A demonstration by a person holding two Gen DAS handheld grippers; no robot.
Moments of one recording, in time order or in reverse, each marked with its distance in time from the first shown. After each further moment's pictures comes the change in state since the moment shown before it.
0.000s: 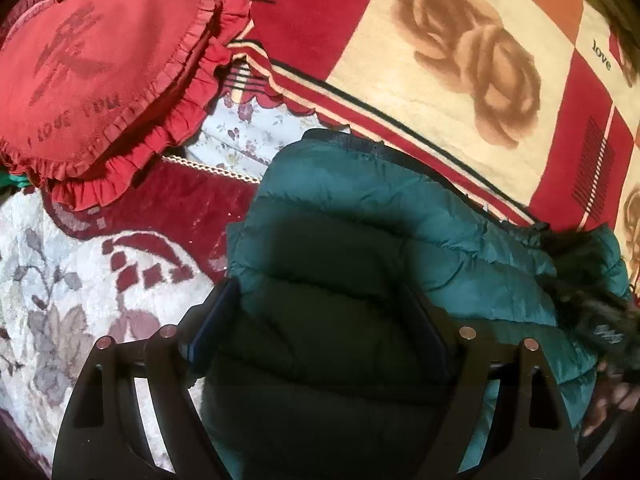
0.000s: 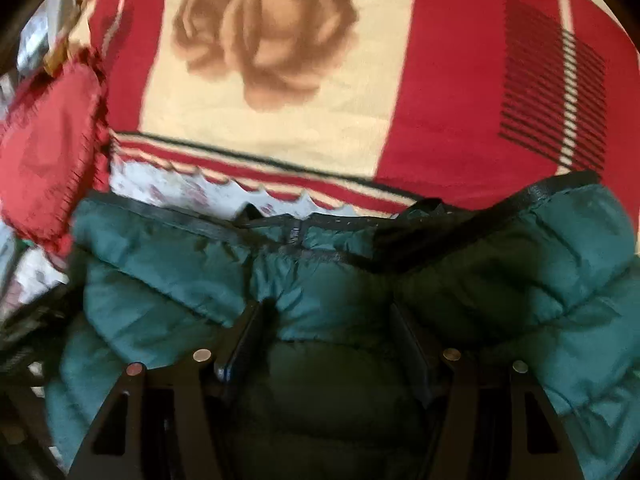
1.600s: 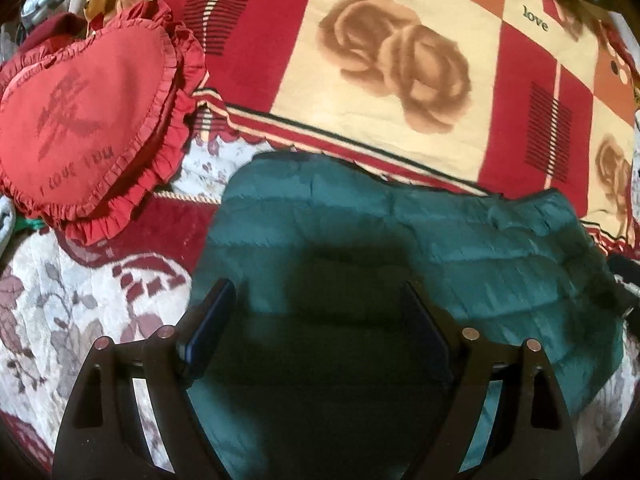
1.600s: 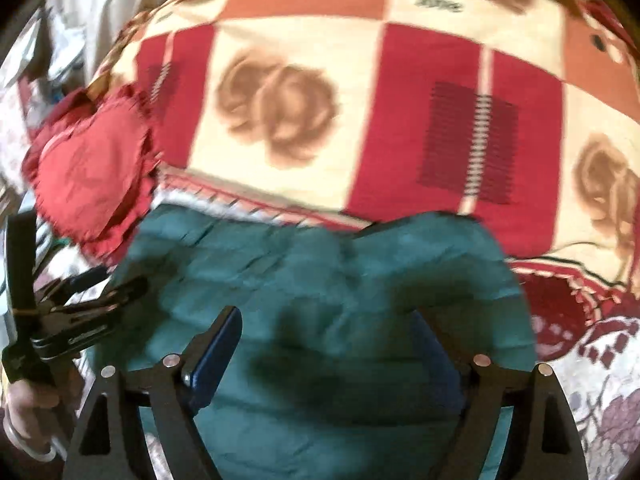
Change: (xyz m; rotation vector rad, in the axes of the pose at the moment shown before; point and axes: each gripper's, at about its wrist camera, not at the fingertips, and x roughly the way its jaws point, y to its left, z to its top) left arm -0.041 -0.043 -0.026 0.151 -0.068 0.001; right arm -0.088 0.010 -0.046 -0.088 -0.100 -0.050
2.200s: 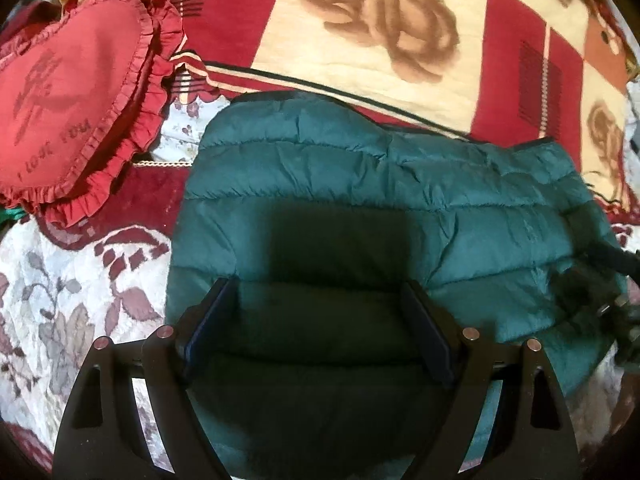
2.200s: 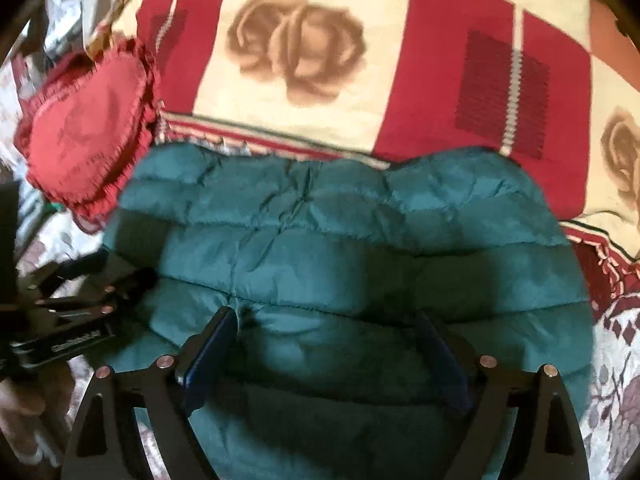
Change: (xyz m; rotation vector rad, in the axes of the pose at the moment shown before) left arm 0.015 0.008 -0.016 0.041 0.101 -0.065; right arm 0.011 0.003 -0.024 0.022 0.055 -0.007
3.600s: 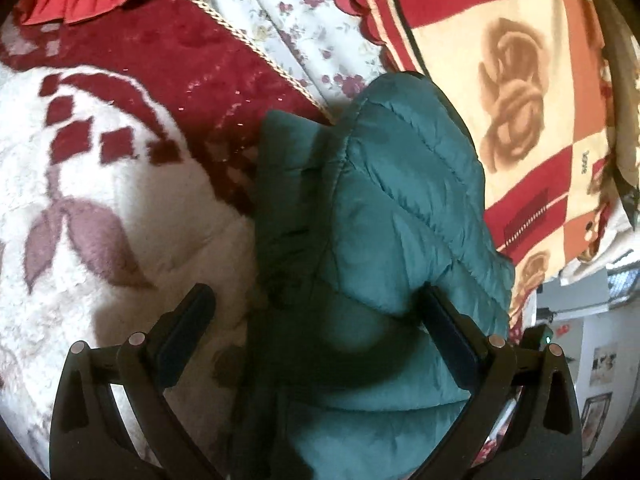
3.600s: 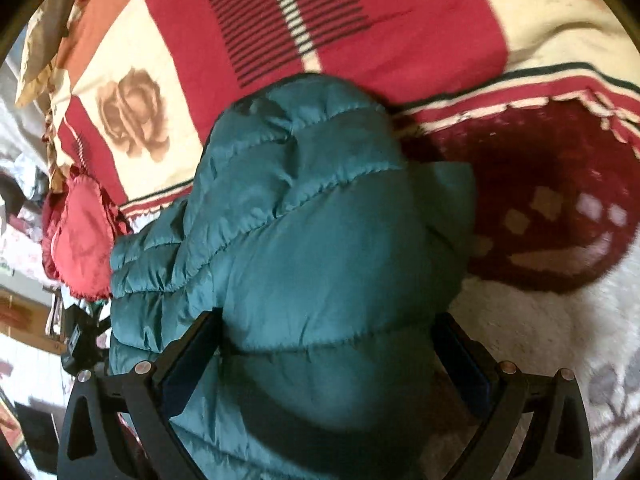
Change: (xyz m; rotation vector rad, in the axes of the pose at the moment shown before) left arm 0.066 0.139 -0.003 -0.558 0.242 -0.476; right arm 0.068 -0.196 -0.012 0.419 0.202 0.322
